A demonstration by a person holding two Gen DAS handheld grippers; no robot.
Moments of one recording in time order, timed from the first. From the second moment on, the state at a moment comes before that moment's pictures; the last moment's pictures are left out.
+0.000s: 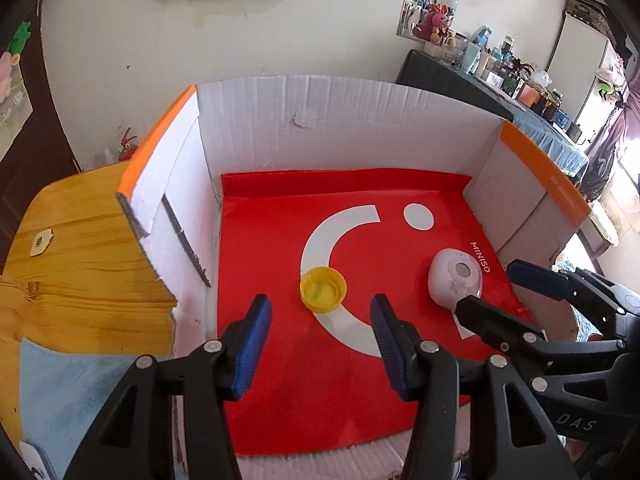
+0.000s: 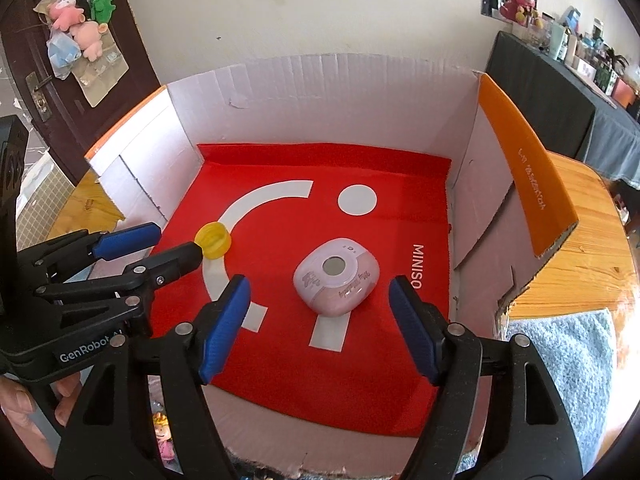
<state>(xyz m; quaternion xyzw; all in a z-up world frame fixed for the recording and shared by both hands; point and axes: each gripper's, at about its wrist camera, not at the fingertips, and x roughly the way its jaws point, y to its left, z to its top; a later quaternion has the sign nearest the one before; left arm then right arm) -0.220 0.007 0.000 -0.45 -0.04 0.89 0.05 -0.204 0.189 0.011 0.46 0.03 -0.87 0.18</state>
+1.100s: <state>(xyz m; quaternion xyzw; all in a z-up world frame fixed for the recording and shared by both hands) -0.178 0.000 0.010 -0.42 -0.03 0.90 0.03 -0.160 0.189 0.031 0.42 0.03 -0.89 0.19</state>
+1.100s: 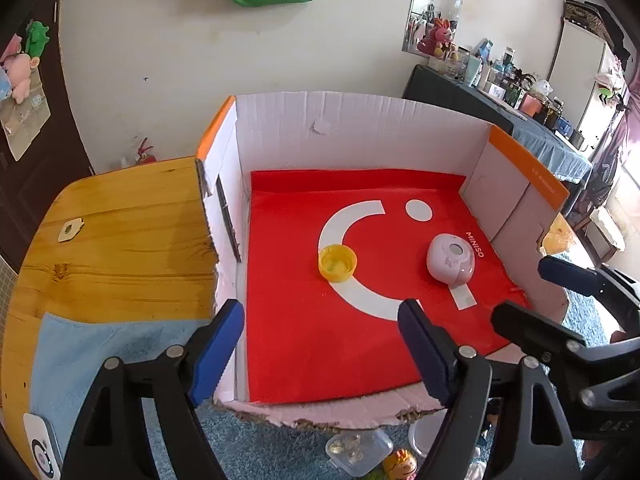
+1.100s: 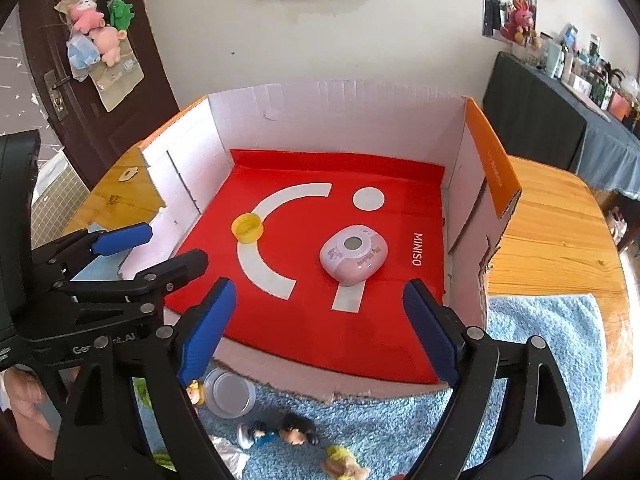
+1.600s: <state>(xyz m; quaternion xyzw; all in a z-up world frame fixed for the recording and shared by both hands) -0.151 -0.002 0.013 -0.42 -0.02 0.91 0.03 -0.128 0.189 0.042 0.39 0.04 -0.90 0.20</state>
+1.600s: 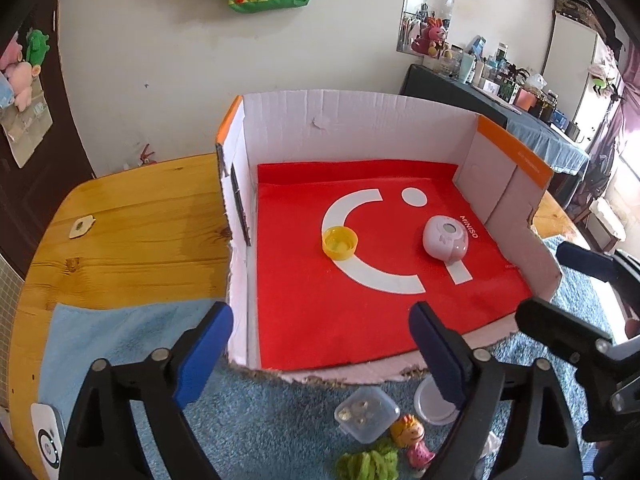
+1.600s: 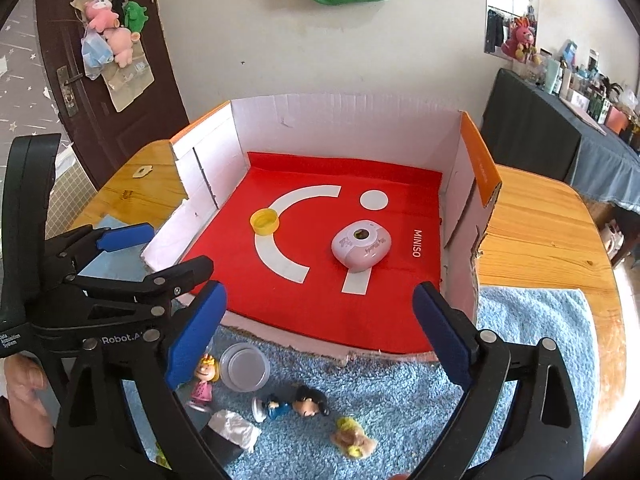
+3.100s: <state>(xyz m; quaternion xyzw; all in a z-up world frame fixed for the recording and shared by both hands) -0.082 0.000 -0.020 -0.43 -0.03 0.90 0.04 -0.068 0.205 0.003 0.41 0.05 -0.89 0.18</state>
